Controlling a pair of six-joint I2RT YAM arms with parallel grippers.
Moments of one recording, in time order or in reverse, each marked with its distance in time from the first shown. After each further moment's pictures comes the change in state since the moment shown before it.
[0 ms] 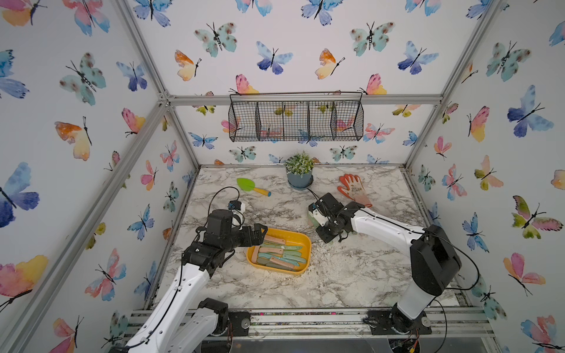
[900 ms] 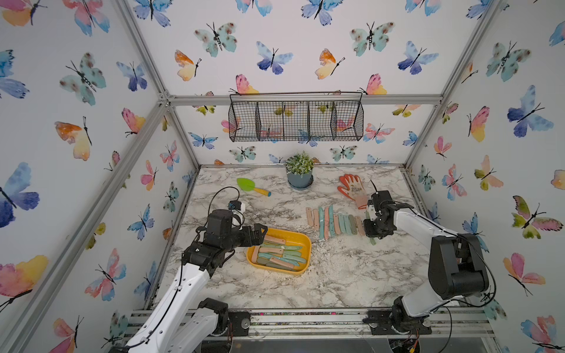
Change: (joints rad) left arm 0.000 0.001 0.000 0.000 0.000 0.000; right arm -0.536 -0.064 -0.232 0.038 0.002 0.046
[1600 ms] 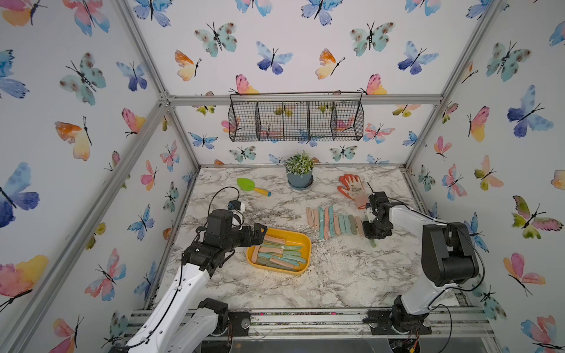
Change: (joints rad) left arm 0.000 0.000 0.000 0.000 -0.011 0.000; right arm -0.016 0.095 0.031 -0.010 0.023 -0.018
